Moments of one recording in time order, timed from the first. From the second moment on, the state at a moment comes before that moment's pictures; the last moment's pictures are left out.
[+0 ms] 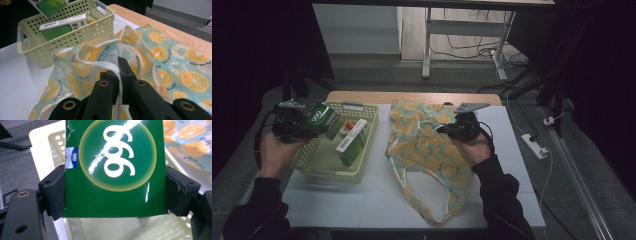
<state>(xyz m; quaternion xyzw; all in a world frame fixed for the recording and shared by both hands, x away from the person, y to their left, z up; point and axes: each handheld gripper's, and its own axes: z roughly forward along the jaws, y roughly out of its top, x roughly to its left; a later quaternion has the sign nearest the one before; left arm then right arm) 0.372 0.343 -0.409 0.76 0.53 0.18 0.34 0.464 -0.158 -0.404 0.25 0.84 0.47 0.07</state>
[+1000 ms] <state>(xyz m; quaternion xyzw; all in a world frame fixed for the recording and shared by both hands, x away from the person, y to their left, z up) 0.339 0.291 -0.400 0.79 0.45 0.13 0.40 0.465 -0.158 -0.405 0.25 0.84 0.47 0.07</state>
